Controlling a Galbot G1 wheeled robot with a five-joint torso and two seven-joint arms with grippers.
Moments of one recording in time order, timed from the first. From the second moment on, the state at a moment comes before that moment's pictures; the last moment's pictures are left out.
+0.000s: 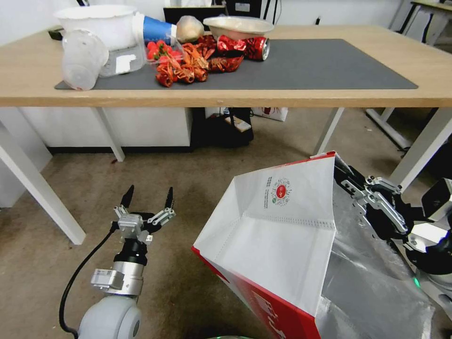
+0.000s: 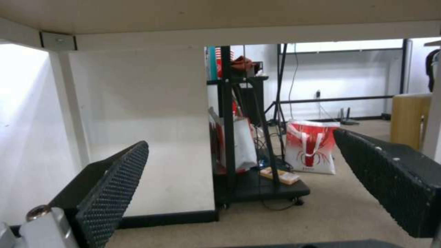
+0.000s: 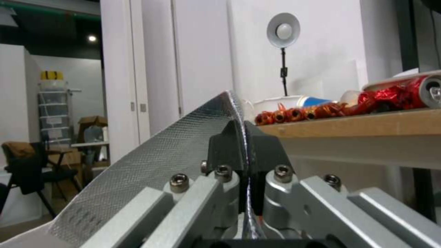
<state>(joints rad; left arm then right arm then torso) 1.65 -1.37 -0.51 -2.16 -0.17 -0.23 -0.04 -1.66 1.00 1.02 2.42 1.17 -0.11 -0.81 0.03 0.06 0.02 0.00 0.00</state>
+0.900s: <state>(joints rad) 1.70 -1.36 -0.52 -2.24 -0.14 -0.18 -0.06 -1.66 1.00 1.04 2.40 1.18 -0.14 -0.89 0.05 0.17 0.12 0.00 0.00</state>
